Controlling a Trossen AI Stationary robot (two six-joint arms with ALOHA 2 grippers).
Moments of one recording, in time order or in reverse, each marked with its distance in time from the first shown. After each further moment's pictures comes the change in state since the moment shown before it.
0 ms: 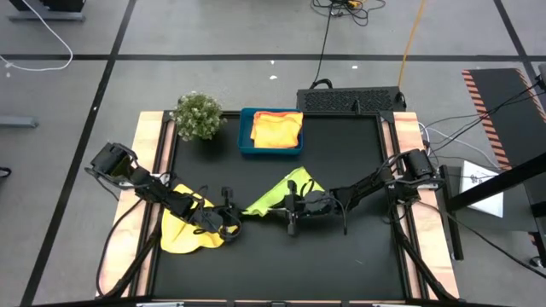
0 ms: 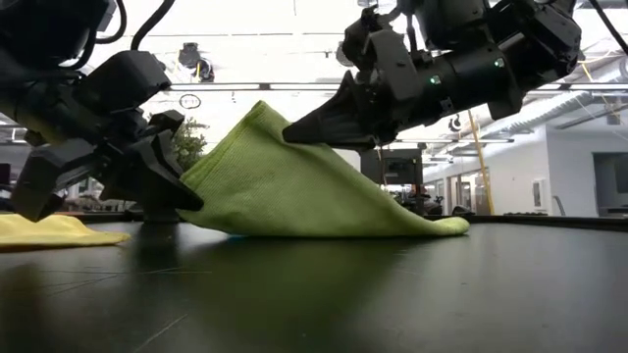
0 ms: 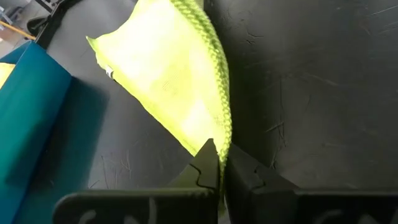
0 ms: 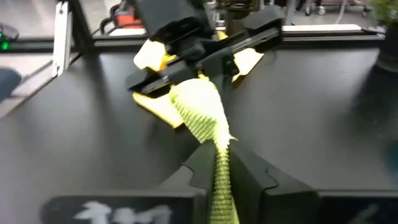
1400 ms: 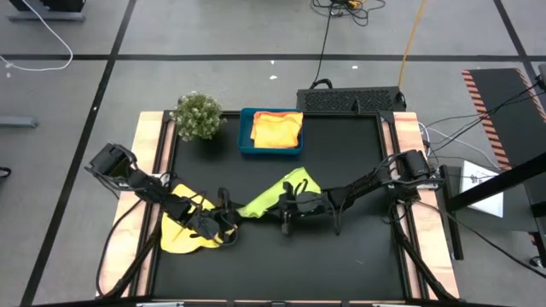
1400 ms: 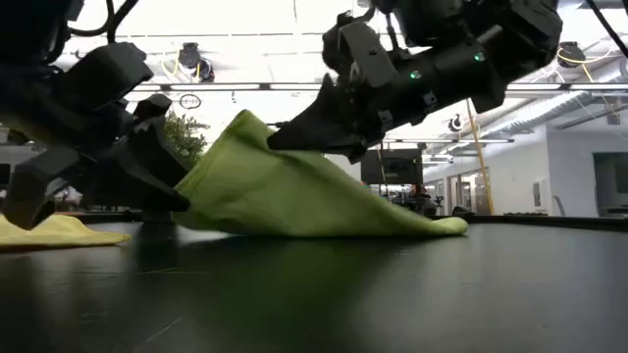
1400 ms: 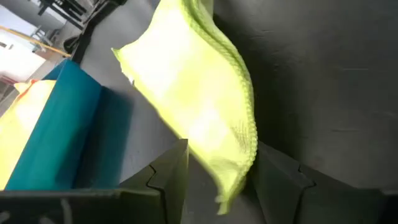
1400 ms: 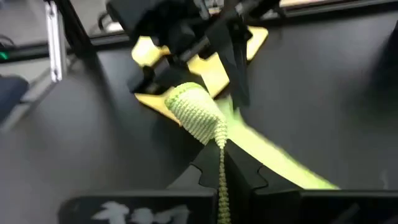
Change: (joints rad) left arm -0.074 0.000 0.000 -0.024 -0.152 0.061; right arm -0.009 0.030 0.097 -0.139 -0.022 0.119
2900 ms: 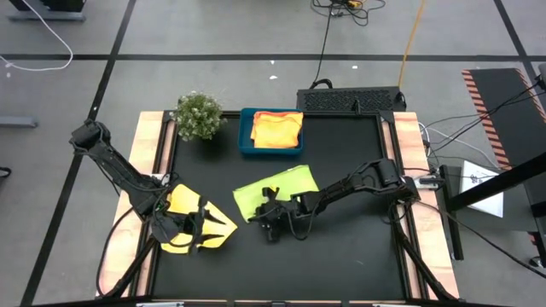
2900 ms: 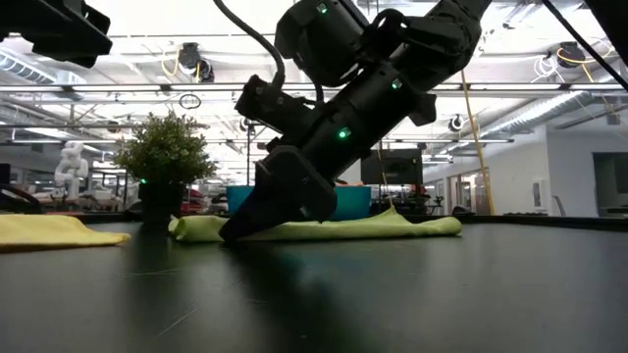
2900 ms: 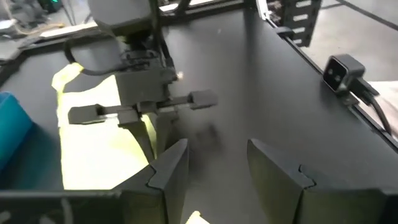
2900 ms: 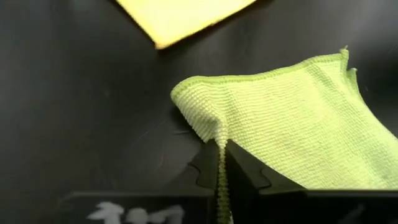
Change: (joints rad) left arm -0.259 -0.522 0.053 -0.376 0.104 -0.346; right arm -0.017 0.271 0.389 -0.472 0.006 -0.291
